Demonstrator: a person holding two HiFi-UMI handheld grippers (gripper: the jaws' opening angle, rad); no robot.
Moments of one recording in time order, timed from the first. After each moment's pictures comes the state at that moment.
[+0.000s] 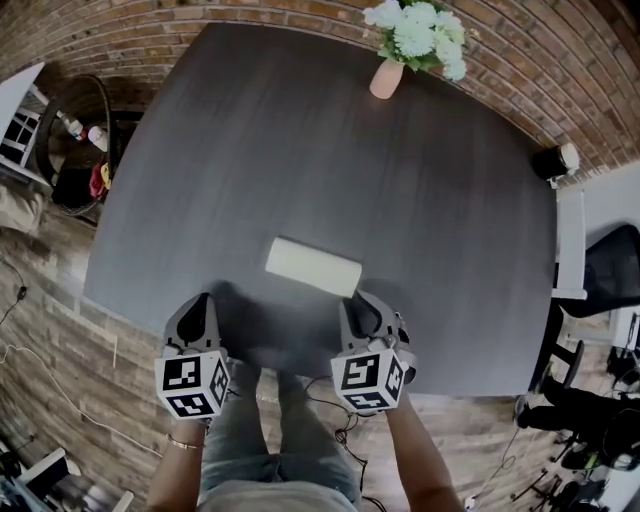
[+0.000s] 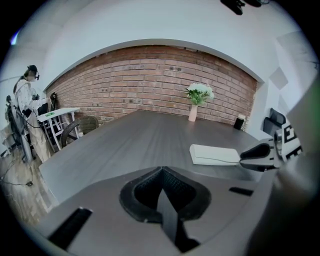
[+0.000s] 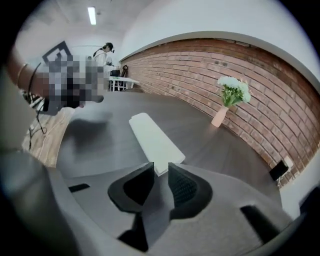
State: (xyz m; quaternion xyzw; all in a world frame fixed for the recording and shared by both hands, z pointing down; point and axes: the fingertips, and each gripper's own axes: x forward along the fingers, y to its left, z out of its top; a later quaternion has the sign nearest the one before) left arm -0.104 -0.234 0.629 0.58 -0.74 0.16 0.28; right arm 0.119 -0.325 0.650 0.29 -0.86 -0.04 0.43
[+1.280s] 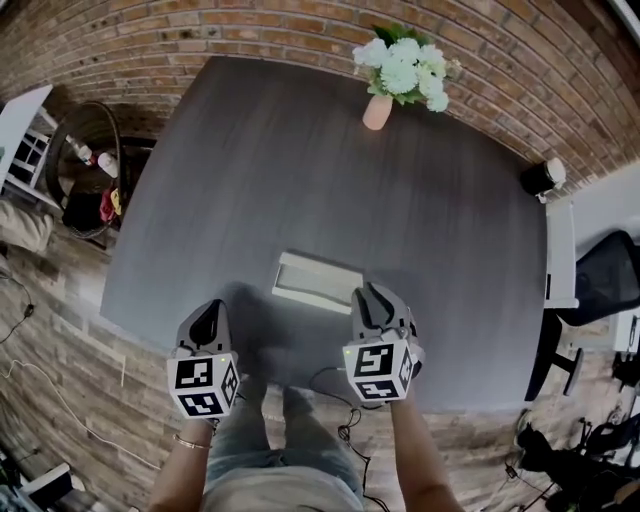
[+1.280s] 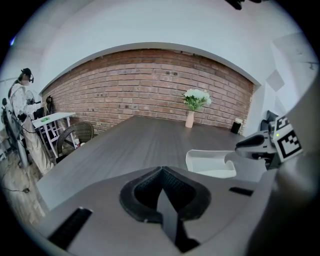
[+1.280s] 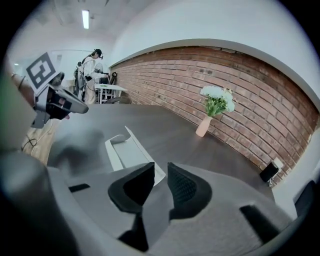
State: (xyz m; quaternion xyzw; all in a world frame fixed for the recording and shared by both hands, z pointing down) left arm -0.104 -0.258 0.599 0.60 -0.74 0.16 0.27; right arm 0.118 -0.376 0.599 0.35 -0.85 -0.03 0.38
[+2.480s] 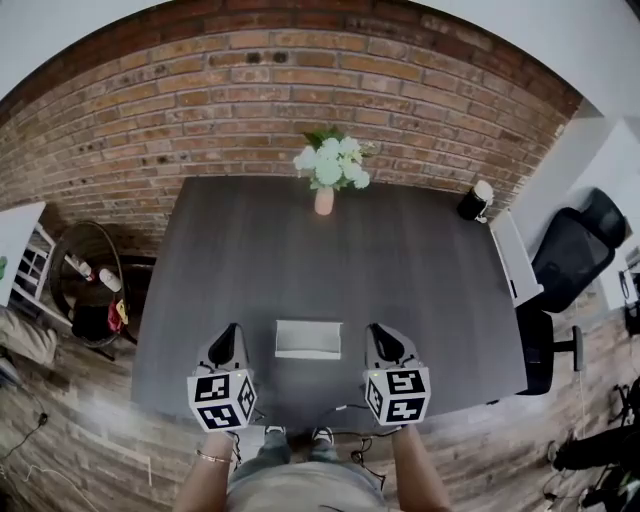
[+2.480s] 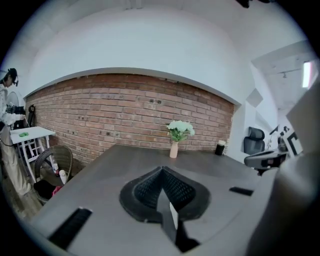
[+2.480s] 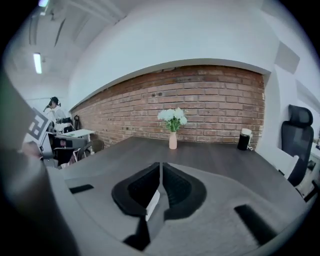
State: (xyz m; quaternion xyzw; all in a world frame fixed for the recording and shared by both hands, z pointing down) left arm -0.094 -0.322 0.474 0.69 -0.70 0.09 0.17; right arm 0.165 -0.363 0.478 0.51 -0.83 0.11 0.19
